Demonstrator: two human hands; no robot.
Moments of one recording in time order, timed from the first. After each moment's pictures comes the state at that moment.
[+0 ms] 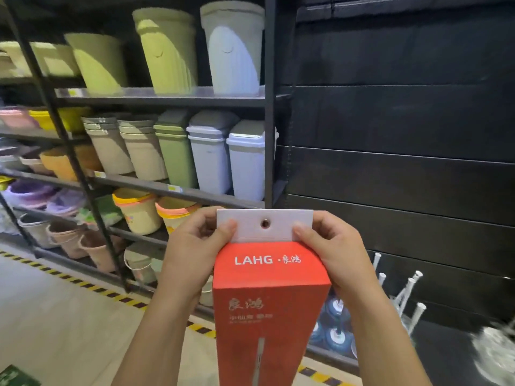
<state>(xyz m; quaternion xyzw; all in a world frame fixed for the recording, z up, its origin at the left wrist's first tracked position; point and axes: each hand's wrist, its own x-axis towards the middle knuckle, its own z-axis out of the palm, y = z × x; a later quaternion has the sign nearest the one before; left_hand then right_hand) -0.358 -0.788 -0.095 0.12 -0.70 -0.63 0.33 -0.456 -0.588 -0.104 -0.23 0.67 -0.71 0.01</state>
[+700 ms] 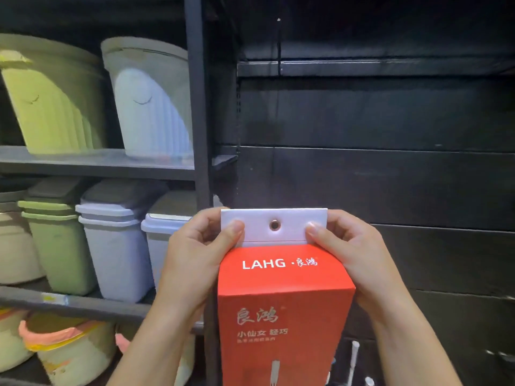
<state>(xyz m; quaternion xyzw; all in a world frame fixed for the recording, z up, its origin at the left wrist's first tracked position) -0.713 -0.813 -0.016 -0.05 -0.66 -0.69 0.31 -0.756 -0.593 -0.003 -0.21 0.69 -0.68 -0.14</state>
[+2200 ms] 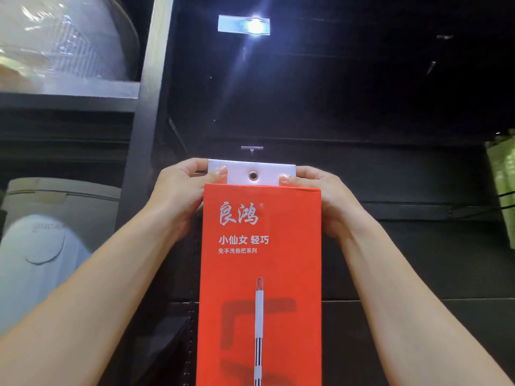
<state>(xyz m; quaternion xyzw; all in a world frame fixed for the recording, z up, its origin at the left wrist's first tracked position) -0.958 -0.845 0.303 -0.23 -0.61 -0.65 0.38 -0.989 -0.621 0.308 -0.32 0.62 -0.68 -0.23</state>
